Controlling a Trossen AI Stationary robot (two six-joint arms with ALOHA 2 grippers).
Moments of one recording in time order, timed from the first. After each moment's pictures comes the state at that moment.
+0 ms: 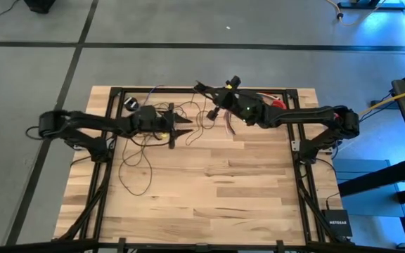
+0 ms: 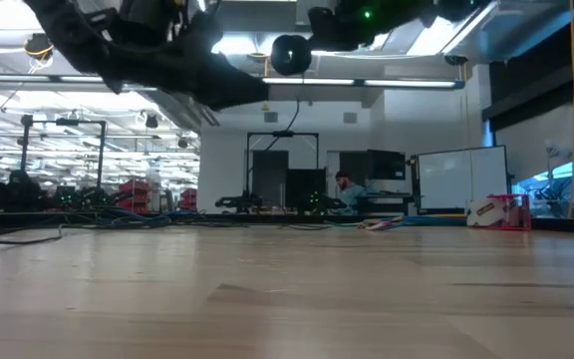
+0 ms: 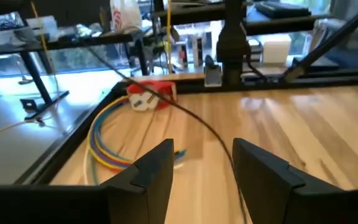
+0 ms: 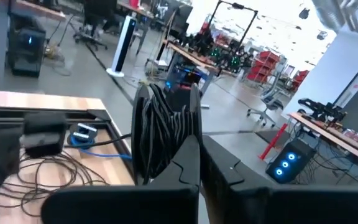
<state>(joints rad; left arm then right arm) 0.27 1.34 0.55 0.65 0.14 0.13 -0.21 1.49 1.04 0.44 0.43 -0.38</state>
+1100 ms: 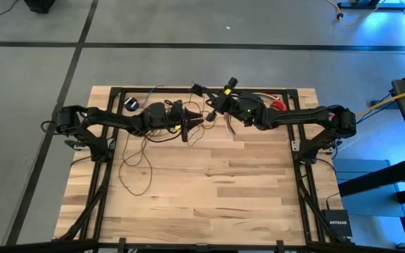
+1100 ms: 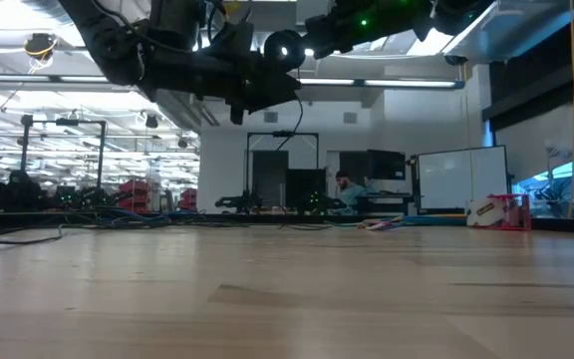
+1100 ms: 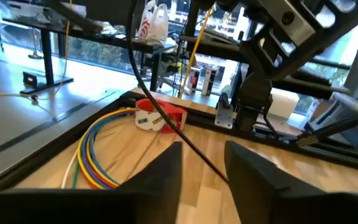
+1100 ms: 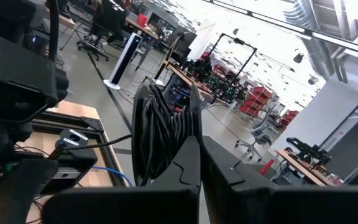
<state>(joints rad) 0.29 1.53 0.67 0.82 0.08 -0.17 -0.22 1.53 1.00 0.62 0.38 -0.58</state>
